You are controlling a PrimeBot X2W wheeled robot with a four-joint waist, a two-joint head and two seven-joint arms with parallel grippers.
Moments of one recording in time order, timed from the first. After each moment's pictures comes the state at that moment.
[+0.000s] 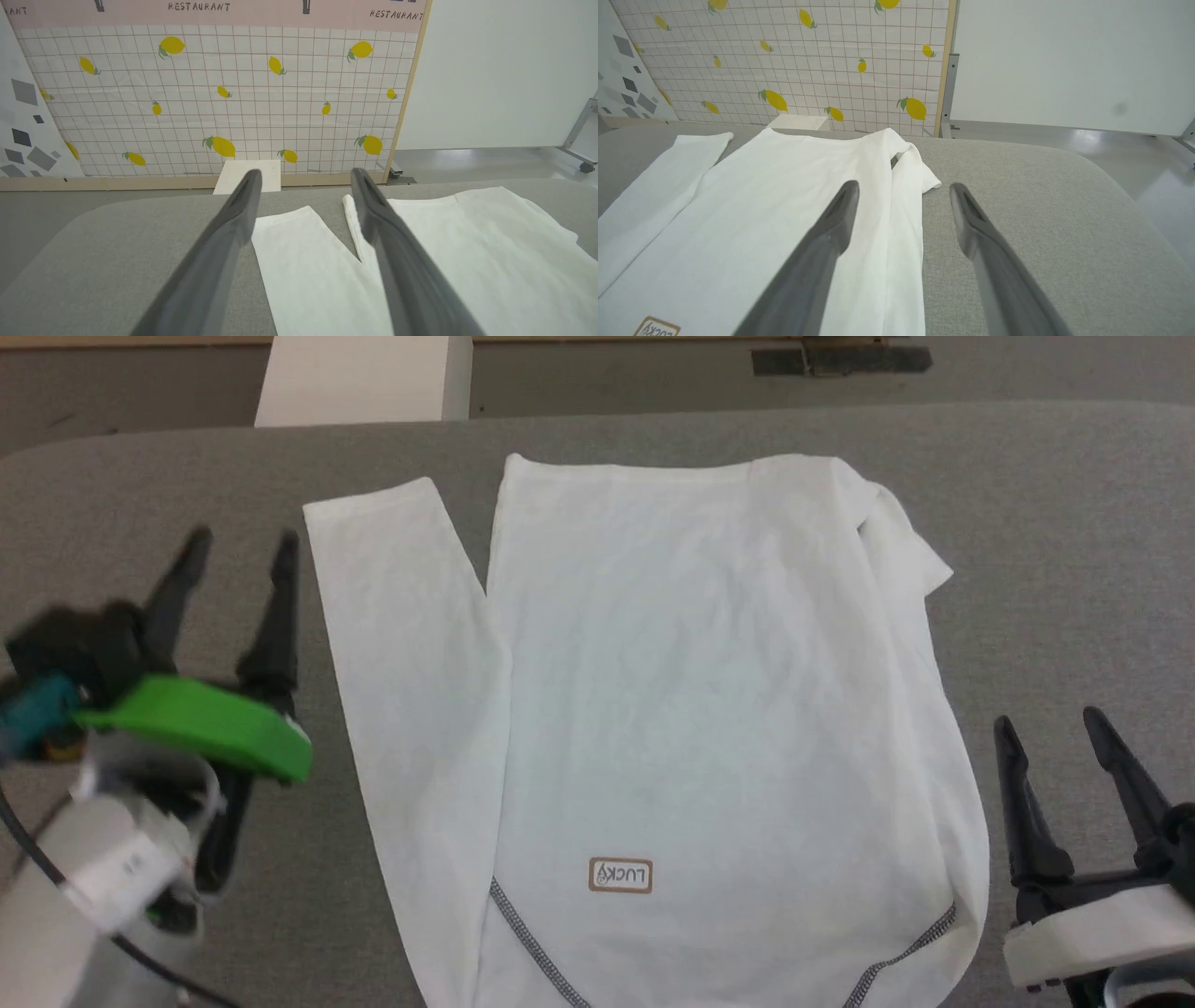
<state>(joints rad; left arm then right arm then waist) -0.28 0.51 -0.26 -0.17 -0.55 0.18 -0.03 0.16 -0.05 -0.10 -0.42 0.08 0.13 0.15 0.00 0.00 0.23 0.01</state>
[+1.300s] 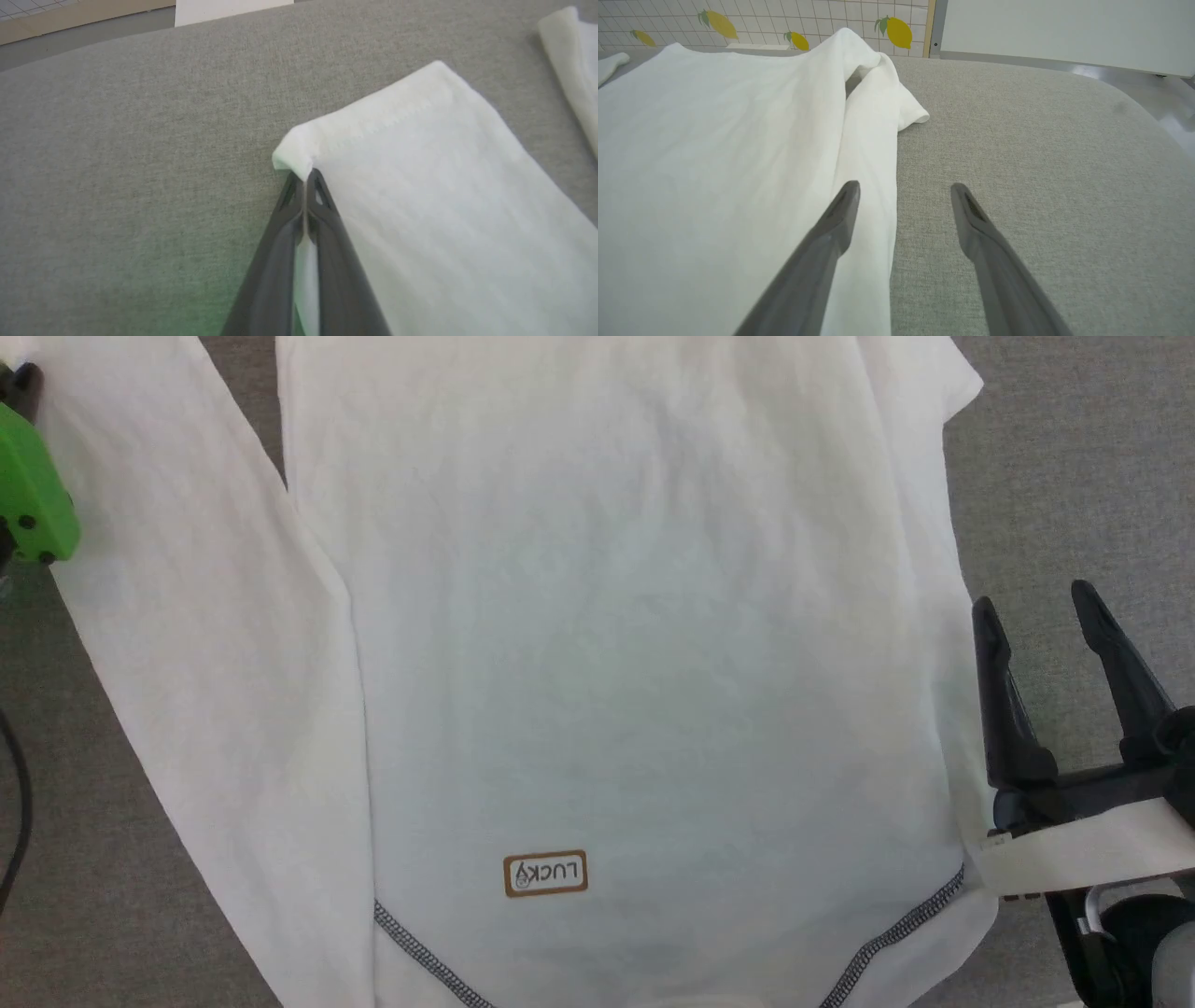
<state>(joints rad) -0.82 0.72 -0.29 0.26 -0.65 0.09 0.52 -0.04 -0.05 -0.04 -0.43 0.06 0.13 0.14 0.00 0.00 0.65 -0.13</state>
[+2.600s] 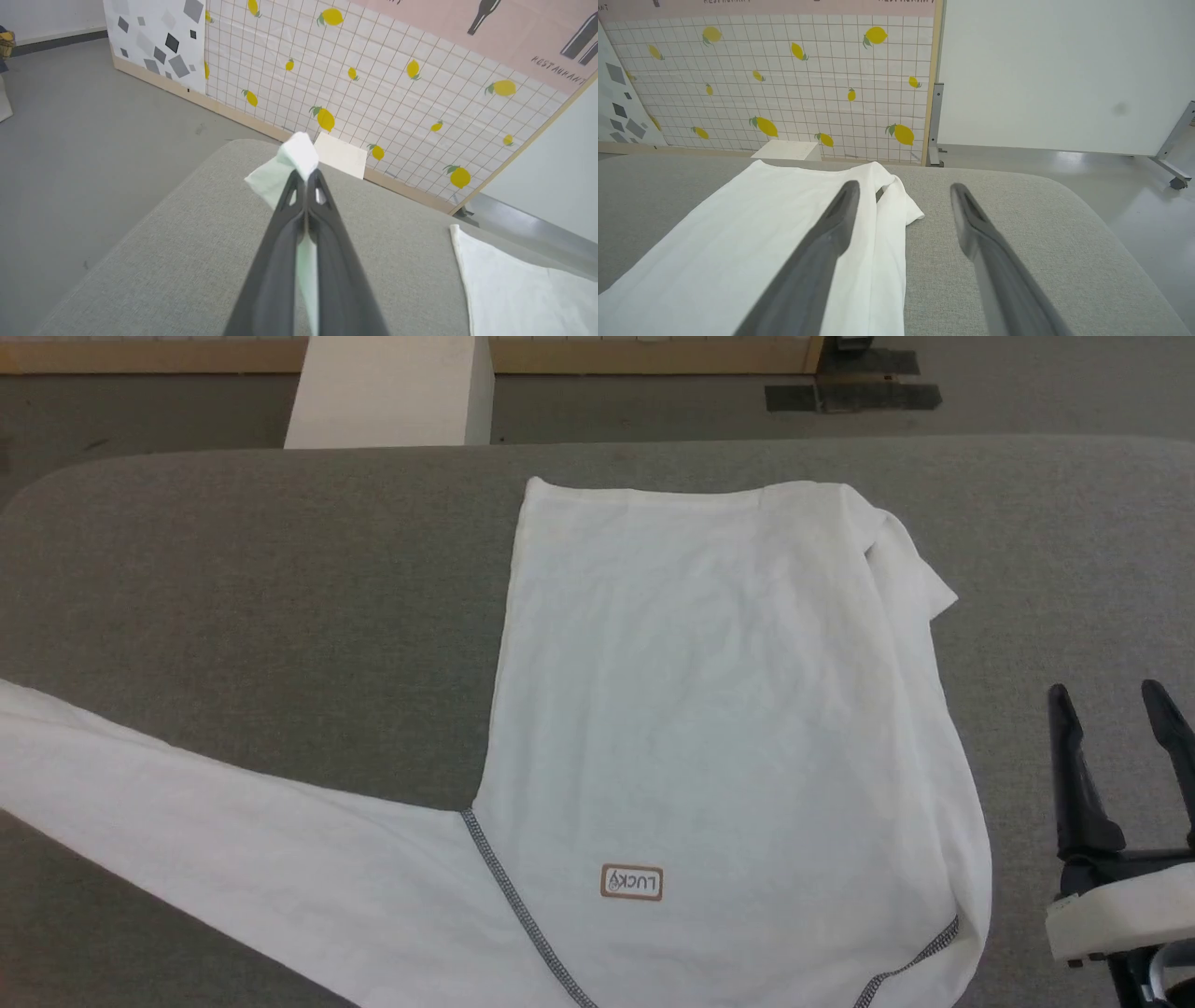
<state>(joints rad) -0.02 0.69 0.28 -0.16 -0.98 0.15 0.18 0.10 -0.05 -0.16 -0.45 0.09 0.13 0.18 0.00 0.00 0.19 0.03</state>
